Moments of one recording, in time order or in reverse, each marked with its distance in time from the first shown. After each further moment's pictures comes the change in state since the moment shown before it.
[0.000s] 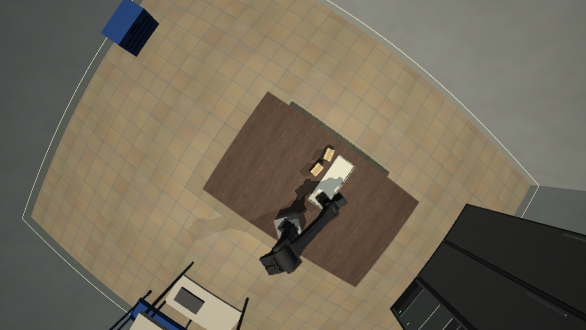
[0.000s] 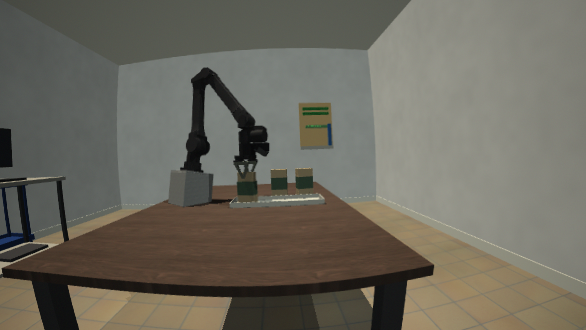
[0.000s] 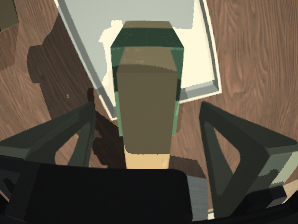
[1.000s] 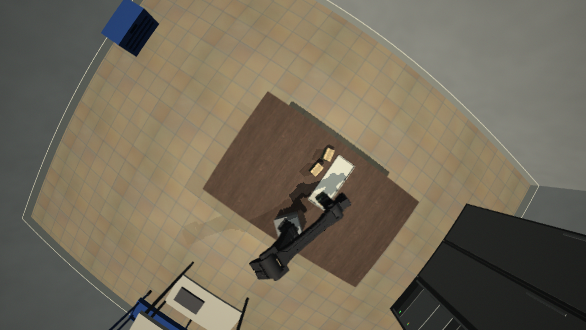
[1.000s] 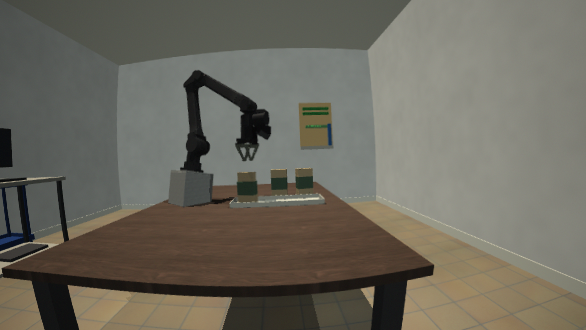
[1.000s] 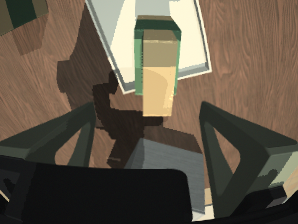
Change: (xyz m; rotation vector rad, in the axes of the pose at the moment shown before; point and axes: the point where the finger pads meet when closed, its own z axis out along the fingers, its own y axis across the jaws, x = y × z) arm -0.005 0.011 -0.074 0.004 0.007 -0.011
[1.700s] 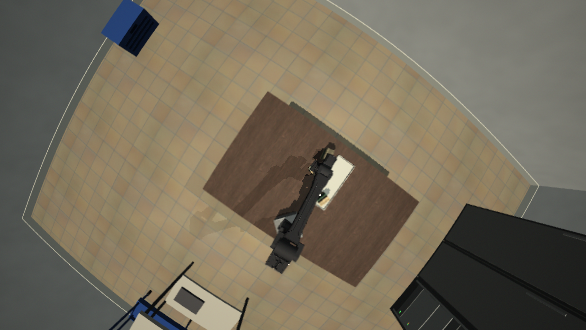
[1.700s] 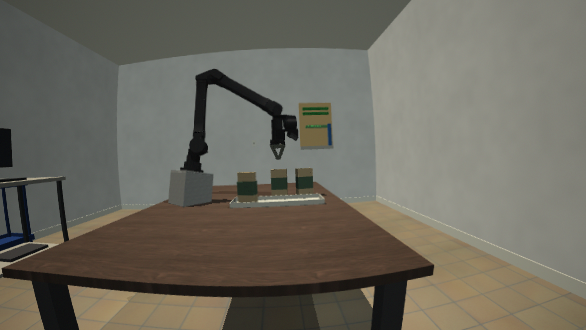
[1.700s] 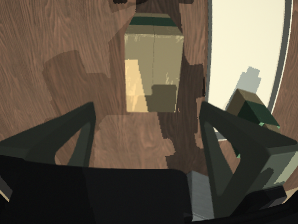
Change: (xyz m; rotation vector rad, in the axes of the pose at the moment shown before) arm -0.085 0.192 0.001 -0.005 -0.013 -0.200
